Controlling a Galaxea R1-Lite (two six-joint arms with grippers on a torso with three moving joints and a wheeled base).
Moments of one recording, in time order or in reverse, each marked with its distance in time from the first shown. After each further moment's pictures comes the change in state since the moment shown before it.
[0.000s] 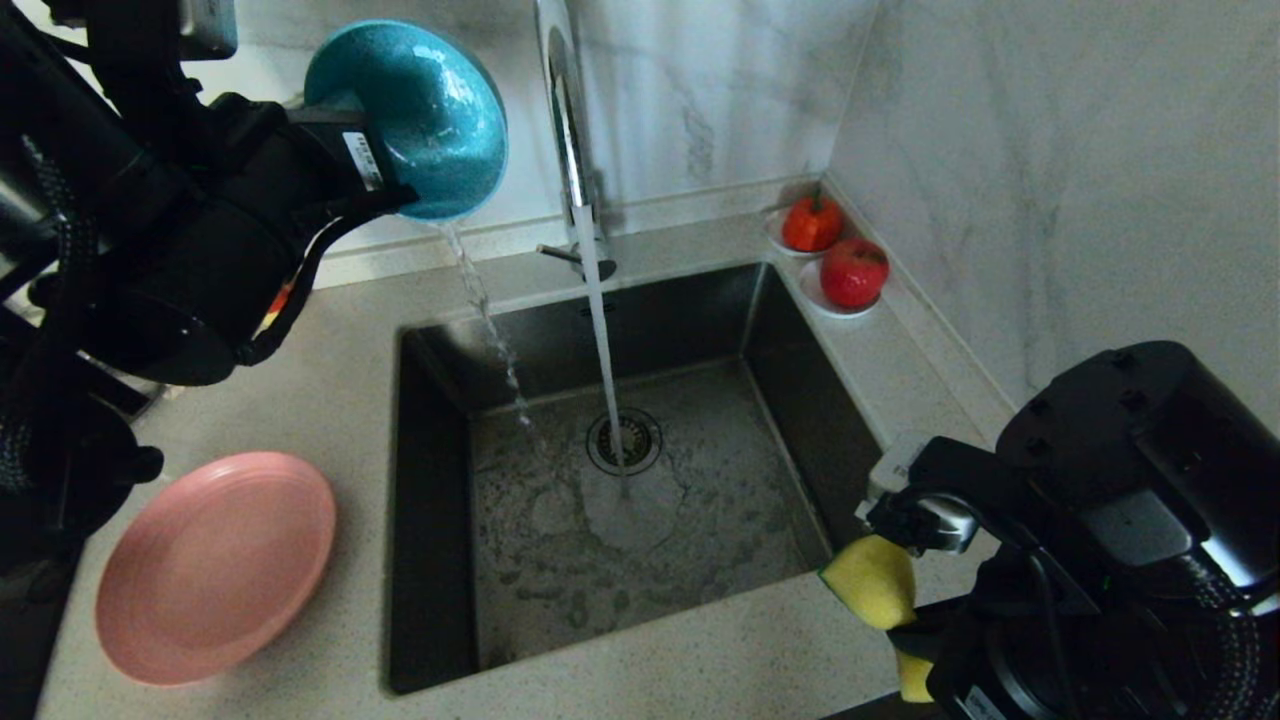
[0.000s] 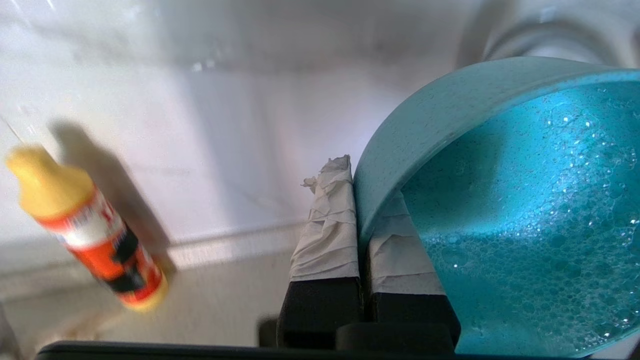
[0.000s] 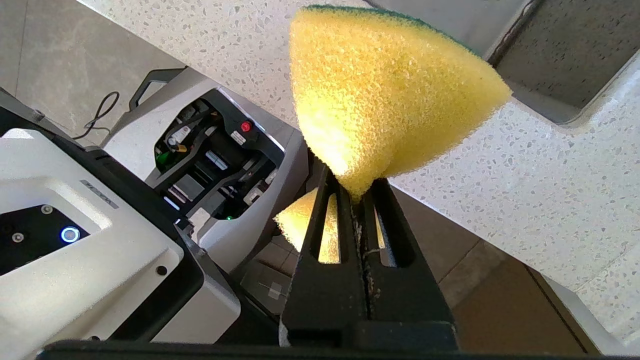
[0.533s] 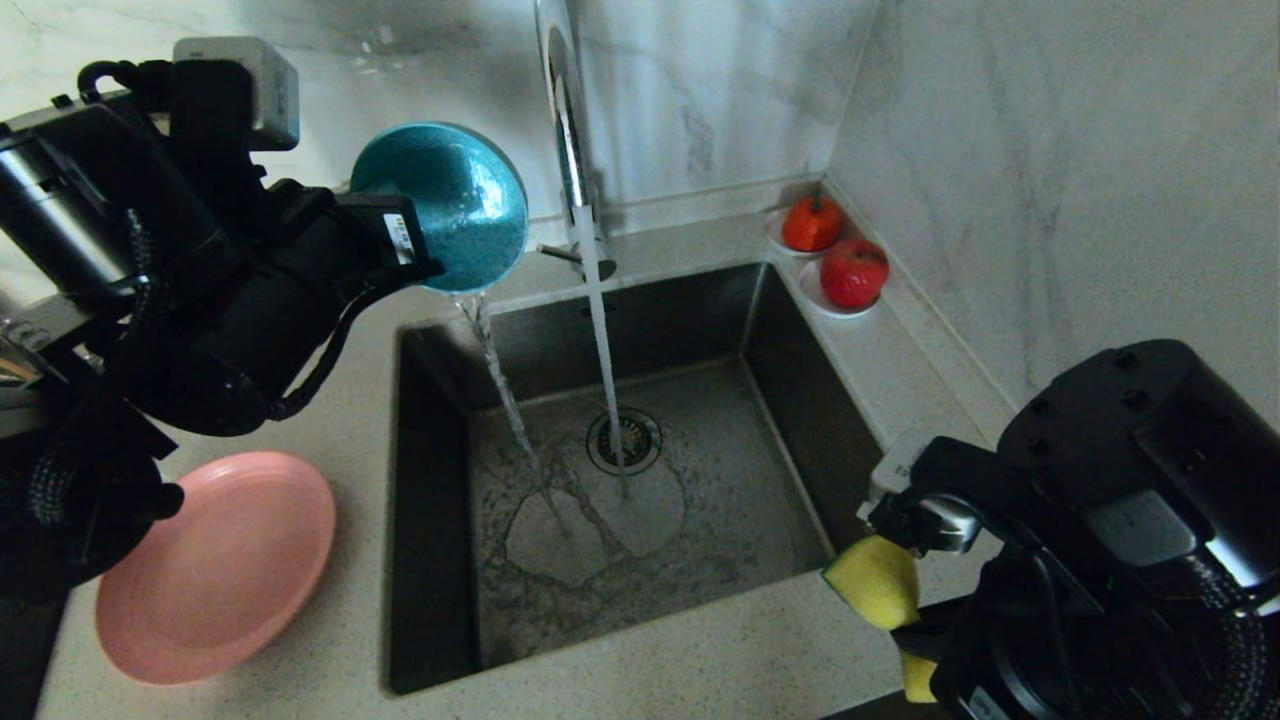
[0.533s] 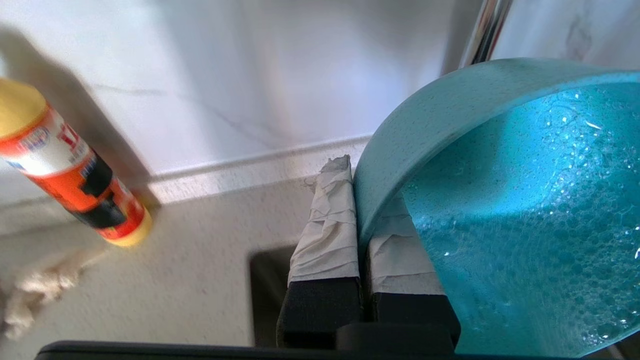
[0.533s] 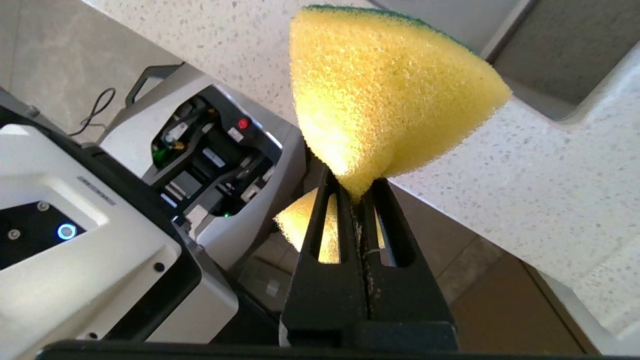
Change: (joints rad) left arm 0.002 0.010 0.076 0.088 0.011 -0.082; right arm 0.003 0.001 -0.008 0.017 -0.007 0.000
